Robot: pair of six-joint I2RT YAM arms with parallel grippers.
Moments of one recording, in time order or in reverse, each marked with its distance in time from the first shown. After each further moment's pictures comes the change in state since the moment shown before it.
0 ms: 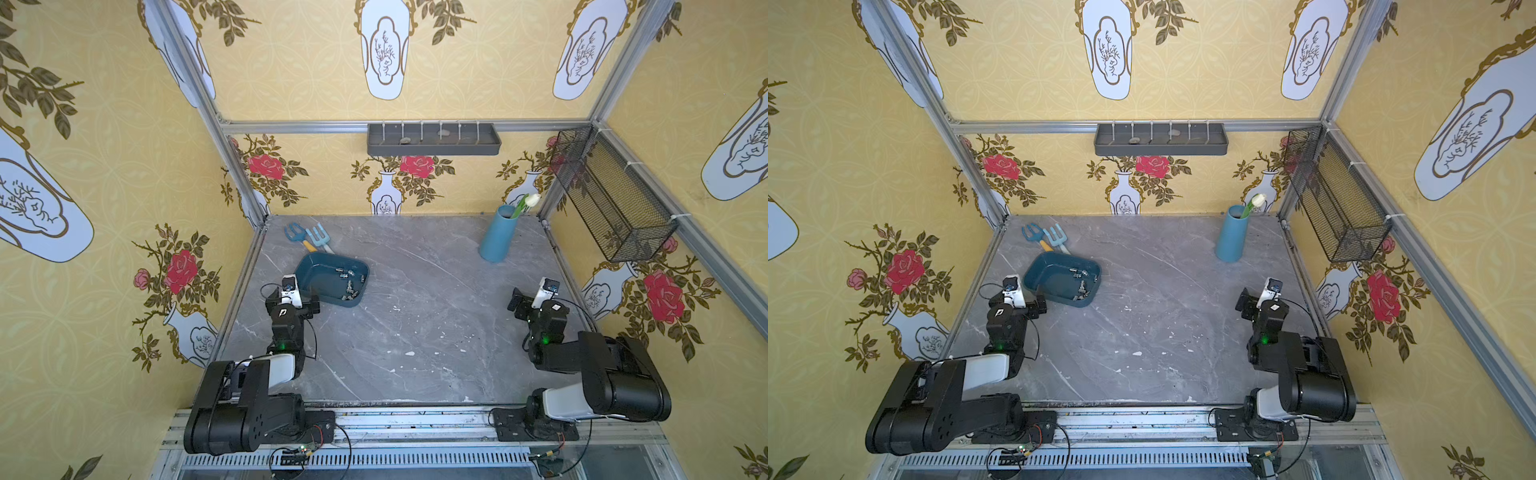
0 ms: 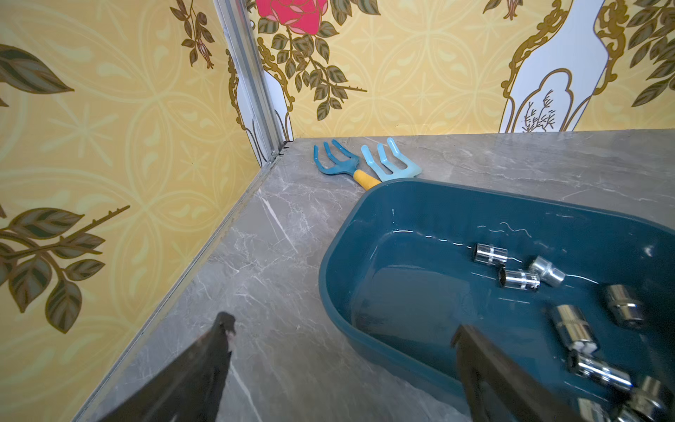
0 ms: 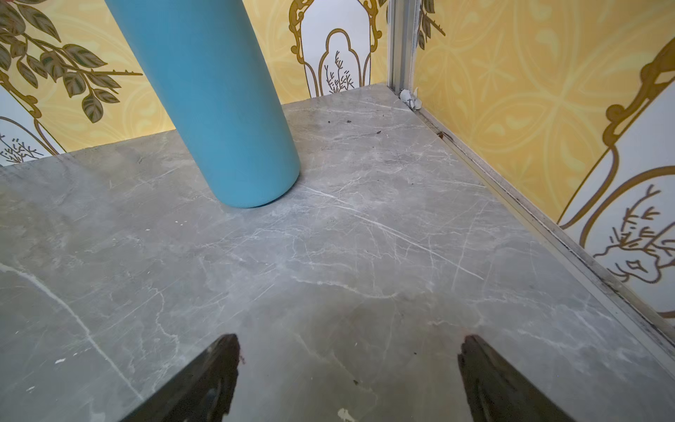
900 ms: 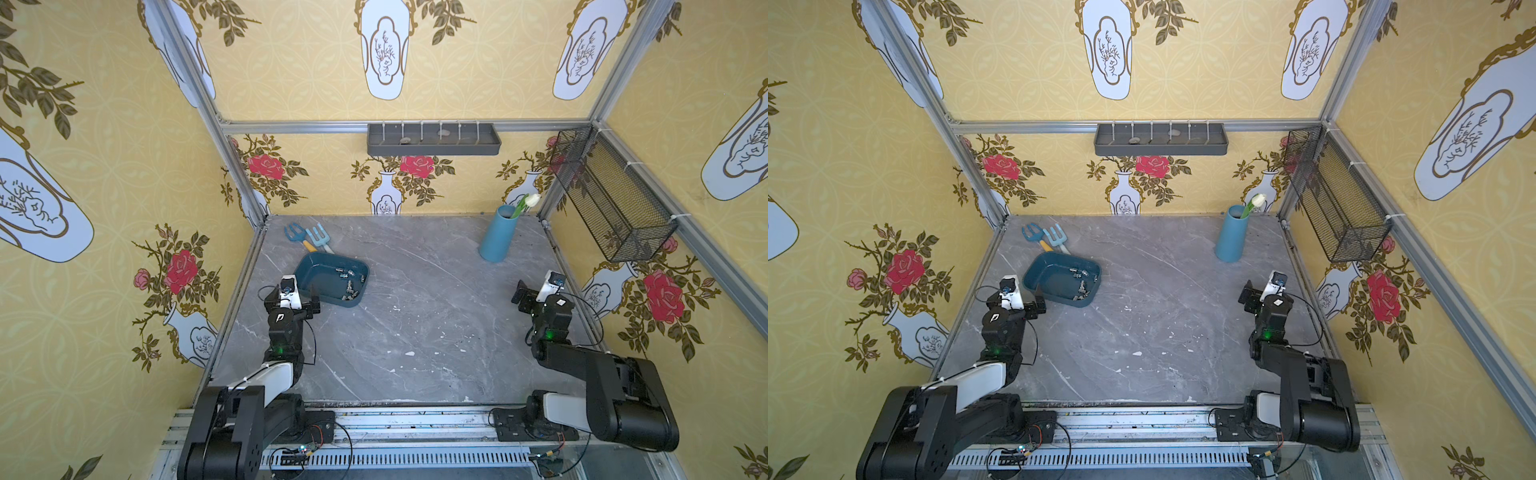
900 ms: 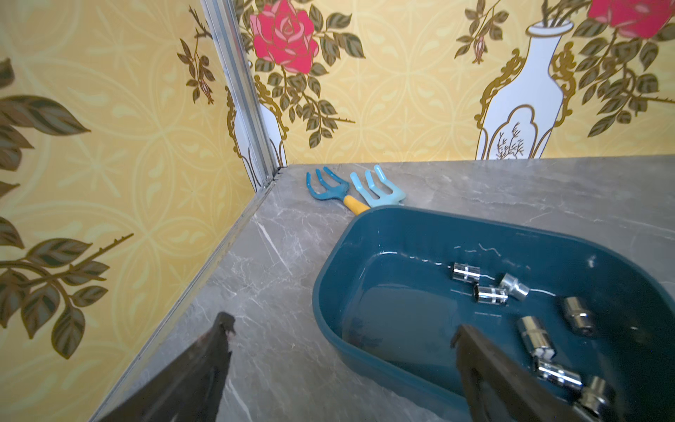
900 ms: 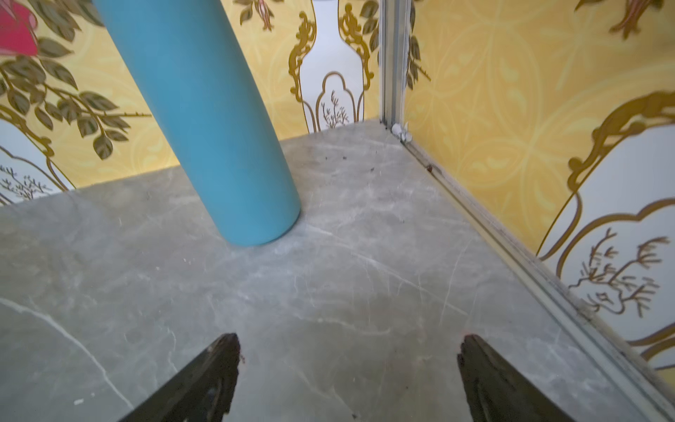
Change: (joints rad) left arm -0.020 -0.211 -0.005 -0.114 0.026 0.010; right arm 0.011 -0.198 0.088 -0.203 0.043 0.004
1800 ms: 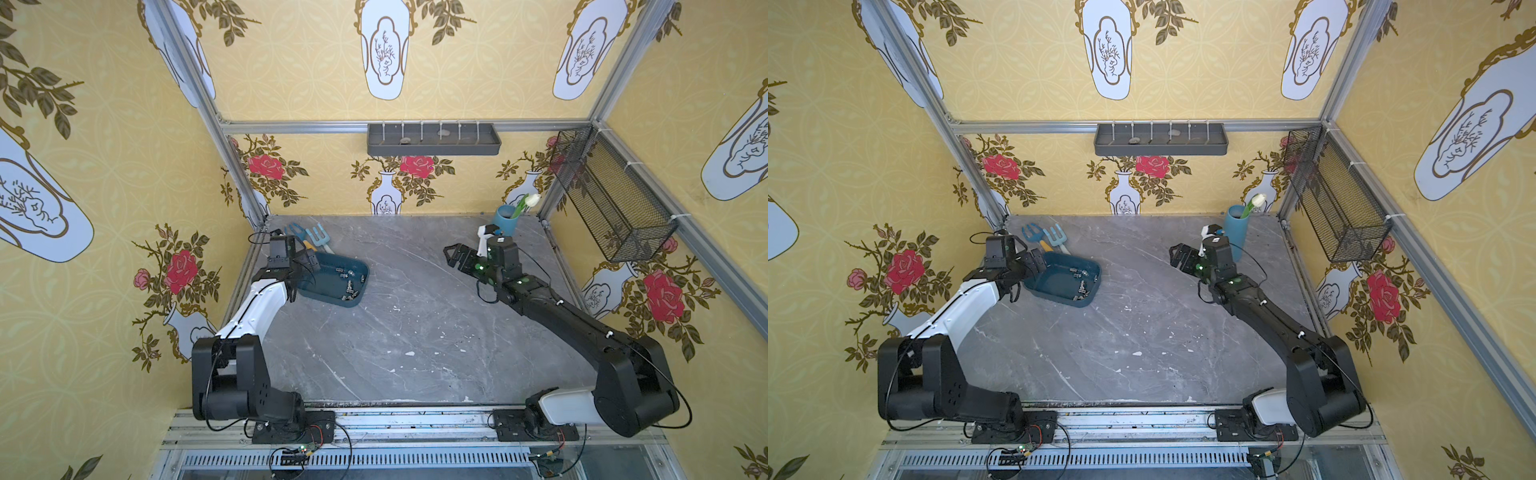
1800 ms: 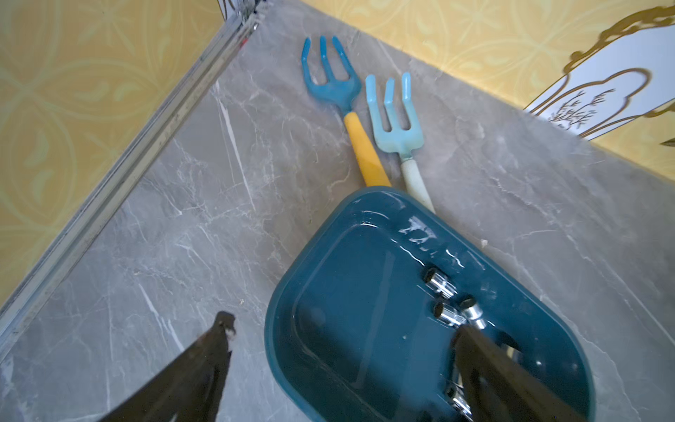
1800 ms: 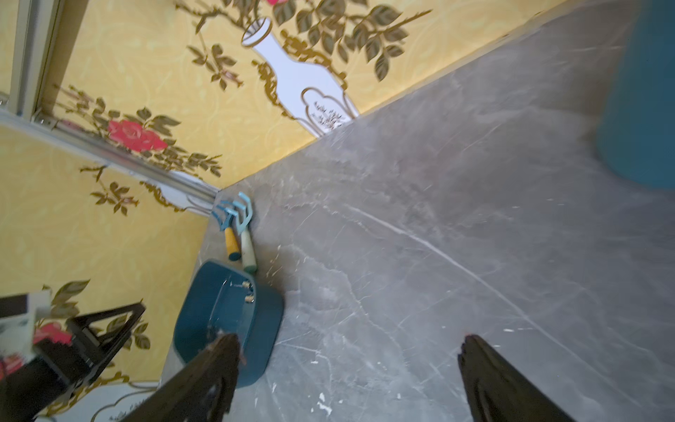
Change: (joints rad) left arm 0.063 0.416 0.882 -1.152 0.067 -0.437; right arm 0.560 0.179 0.696 -0.758 -0.222 0.539
